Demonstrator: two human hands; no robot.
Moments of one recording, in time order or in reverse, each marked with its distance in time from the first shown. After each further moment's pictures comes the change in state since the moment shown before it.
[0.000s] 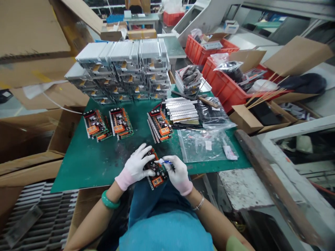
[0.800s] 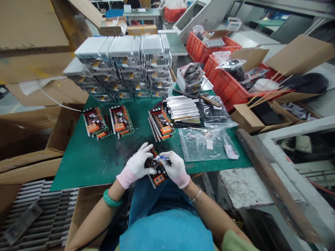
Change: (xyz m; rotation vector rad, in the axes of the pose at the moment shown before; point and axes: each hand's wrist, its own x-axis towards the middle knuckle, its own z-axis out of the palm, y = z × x) left_hand -0.001 0.000 0.010 -0.147 0.001 -0.101; right_hand 0.012 0.007 0.013 -0.108 -0.082 0.004
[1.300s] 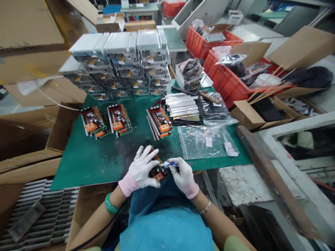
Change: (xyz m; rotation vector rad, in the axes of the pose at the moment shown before) left_hand -0.002 0.034 -0.003 0.125 -0.015 0.143; right_hand -0.034 0.001 -0.025 0.076 0.048 0.106
